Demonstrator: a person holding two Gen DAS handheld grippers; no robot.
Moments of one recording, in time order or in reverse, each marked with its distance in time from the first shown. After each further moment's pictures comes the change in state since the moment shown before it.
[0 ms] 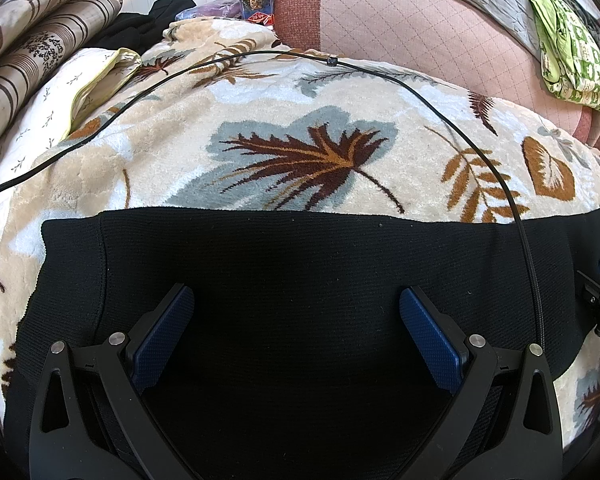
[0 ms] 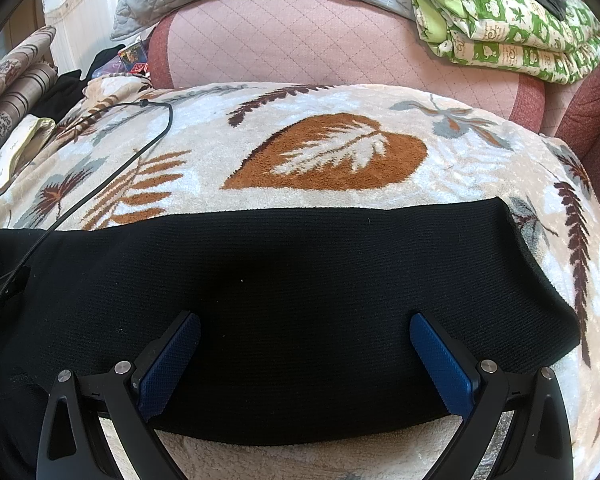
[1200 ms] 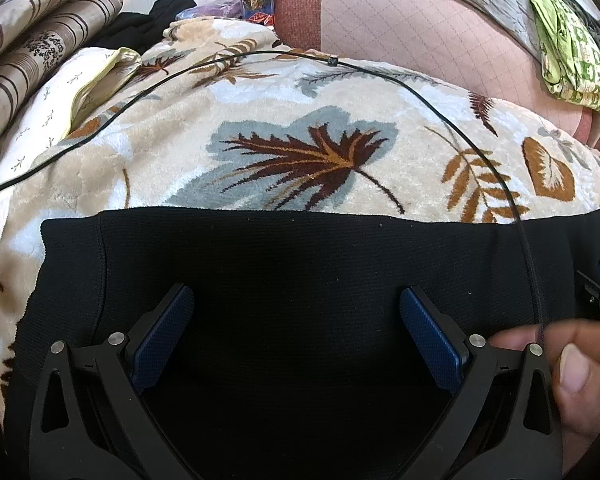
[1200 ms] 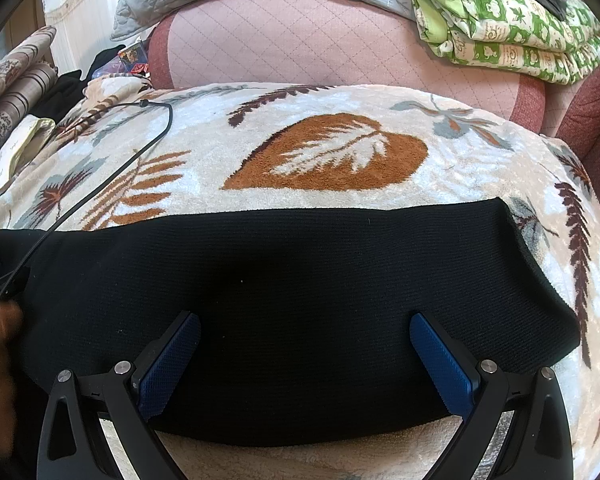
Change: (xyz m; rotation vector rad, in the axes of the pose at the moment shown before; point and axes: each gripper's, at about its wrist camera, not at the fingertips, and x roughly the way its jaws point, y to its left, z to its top) left arm -0.001 -0.002 0.000 -0.003 -0.002 -0.008; right arm -0.003 -0.001 0.001 -0.002 0.002 0.006
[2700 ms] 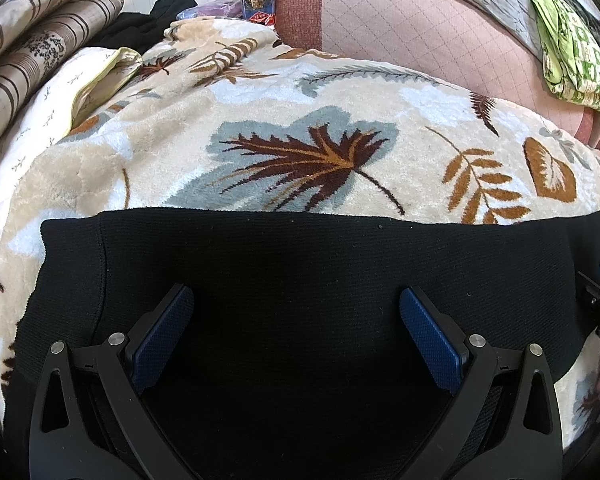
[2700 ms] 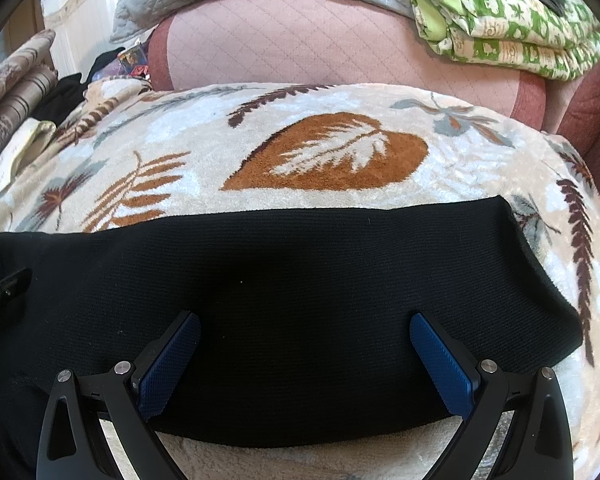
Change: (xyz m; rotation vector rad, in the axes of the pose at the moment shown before) left arm 0.002 0.001 0.003 -0.002 0.009 0.002; right arm 0.004 -0.002 0.004 0.004 0.000 0.014
